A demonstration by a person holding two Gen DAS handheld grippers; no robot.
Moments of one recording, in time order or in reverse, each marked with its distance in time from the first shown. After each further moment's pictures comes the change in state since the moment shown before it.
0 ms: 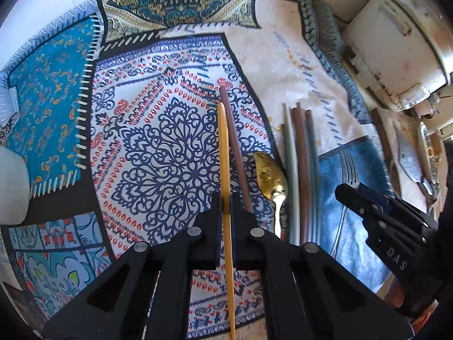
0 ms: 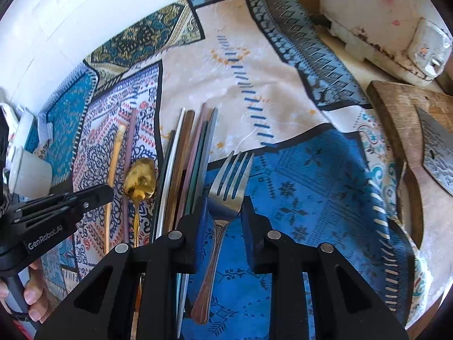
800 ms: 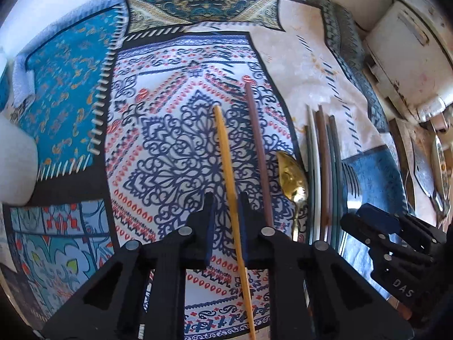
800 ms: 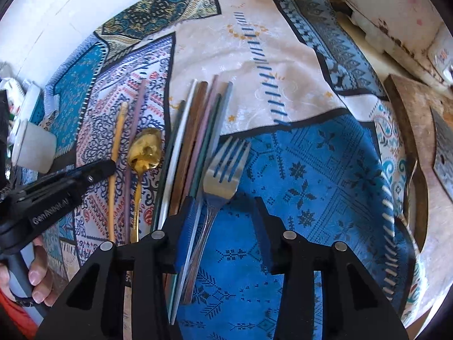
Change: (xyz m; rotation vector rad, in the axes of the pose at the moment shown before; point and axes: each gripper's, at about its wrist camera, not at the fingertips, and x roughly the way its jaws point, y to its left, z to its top) left arm 0.011 0.005 -0.008 -0.052 -0.016 0.087; right arm 0.015 0.002 -0.011 -0.071 0.116 0.043
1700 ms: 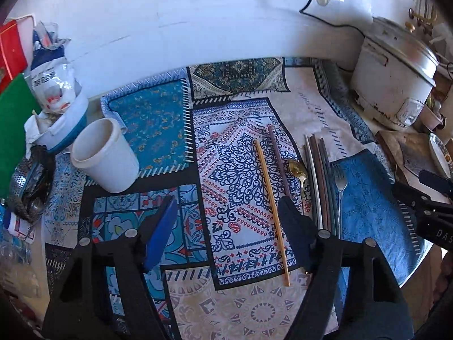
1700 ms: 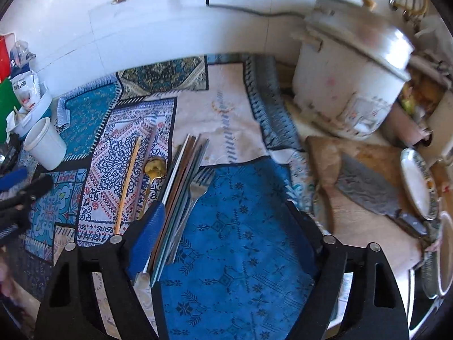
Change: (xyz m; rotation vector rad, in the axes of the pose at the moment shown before) left arm -0.120 0.008 -0.085 0.044 -0.337 0.189; right arm -0.095 0.017 -0.048 -0.107 -0.277 -0.175
